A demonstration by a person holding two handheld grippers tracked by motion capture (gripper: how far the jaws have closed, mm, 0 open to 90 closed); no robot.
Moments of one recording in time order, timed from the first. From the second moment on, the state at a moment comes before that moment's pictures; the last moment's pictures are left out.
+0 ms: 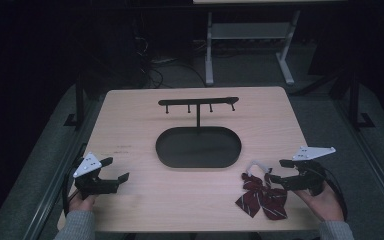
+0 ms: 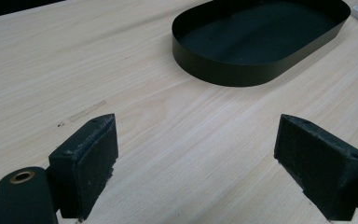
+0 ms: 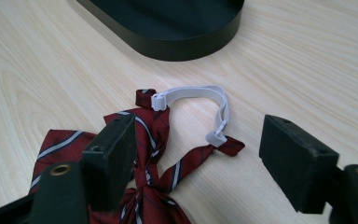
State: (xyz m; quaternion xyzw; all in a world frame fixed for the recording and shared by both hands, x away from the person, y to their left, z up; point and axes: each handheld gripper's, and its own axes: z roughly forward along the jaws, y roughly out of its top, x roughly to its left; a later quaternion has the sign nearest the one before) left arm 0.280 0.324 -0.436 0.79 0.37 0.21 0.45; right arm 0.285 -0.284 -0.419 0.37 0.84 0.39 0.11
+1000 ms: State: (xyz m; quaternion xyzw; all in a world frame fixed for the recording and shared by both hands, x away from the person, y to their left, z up) left arm 0.280 0.325 -0.435 0.79 0.36 0.21 0.45; right arm 0.324 -0.243 -0.407 0.36 0.85 0.36 0.13
